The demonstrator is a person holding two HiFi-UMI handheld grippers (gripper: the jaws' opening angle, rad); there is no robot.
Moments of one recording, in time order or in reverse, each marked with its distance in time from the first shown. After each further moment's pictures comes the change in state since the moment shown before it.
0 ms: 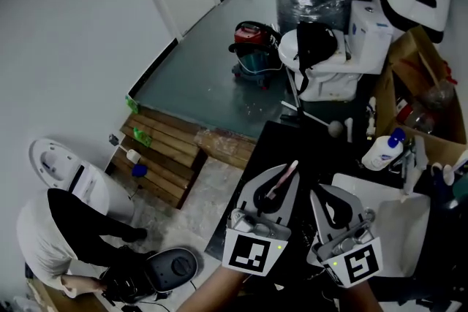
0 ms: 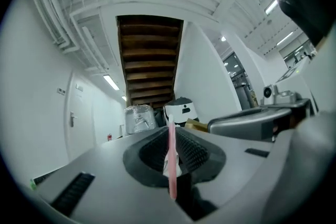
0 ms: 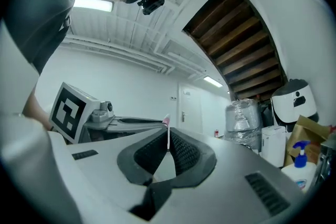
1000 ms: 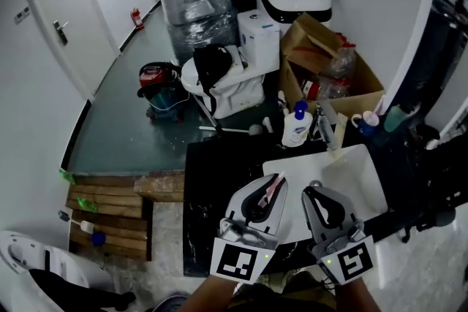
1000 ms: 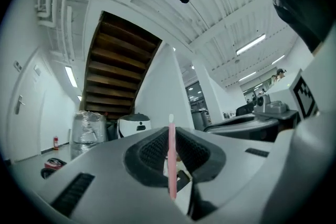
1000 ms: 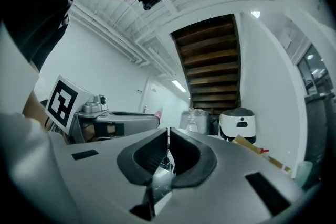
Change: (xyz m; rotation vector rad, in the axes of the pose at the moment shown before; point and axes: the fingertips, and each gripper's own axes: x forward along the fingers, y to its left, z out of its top) left arm -0.023 -0.117 0.065 -0.125 -0.225 -0.441; right arm -0.124 -0.007 0.044 -0.139 0.048 -0.488
